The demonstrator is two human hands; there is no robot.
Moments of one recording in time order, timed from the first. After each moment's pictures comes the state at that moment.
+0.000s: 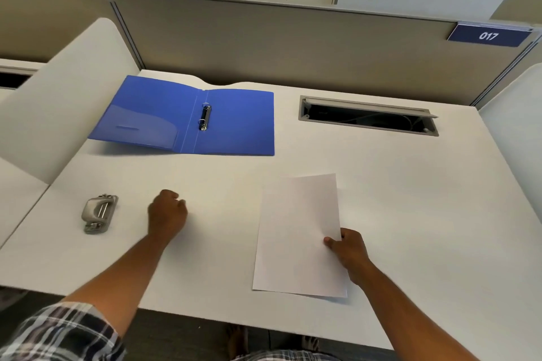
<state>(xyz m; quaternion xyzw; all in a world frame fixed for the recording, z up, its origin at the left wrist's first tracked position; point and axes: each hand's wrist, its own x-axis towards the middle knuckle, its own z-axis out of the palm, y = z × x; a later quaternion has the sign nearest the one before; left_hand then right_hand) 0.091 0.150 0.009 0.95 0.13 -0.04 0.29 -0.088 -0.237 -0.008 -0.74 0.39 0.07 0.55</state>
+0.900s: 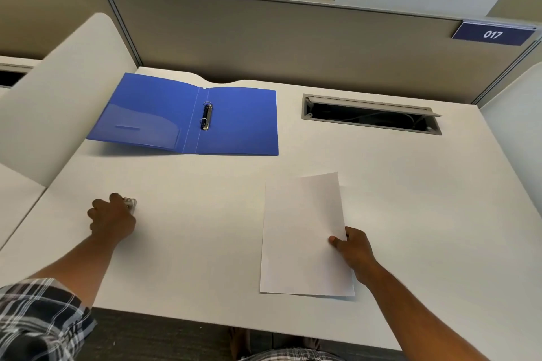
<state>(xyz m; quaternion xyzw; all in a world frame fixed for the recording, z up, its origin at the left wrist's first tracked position) 0.128 0.265 0.000 0.97 0.21 -0.08 0.13 -0.081 -0.232 -0.009 -0.76 0.39 0.07 0.52</state>
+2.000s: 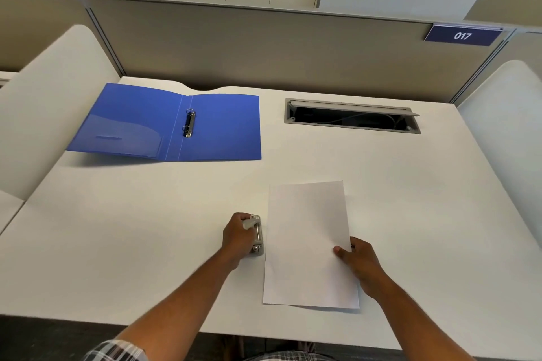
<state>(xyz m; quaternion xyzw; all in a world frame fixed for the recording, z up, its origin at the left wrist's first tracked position) 0.013 -0.014 0.016 0.82 0.13 -0.24 0.50 -0.124 -0.277 -0.011 -0.70 0.40 0.05 0.59</state>
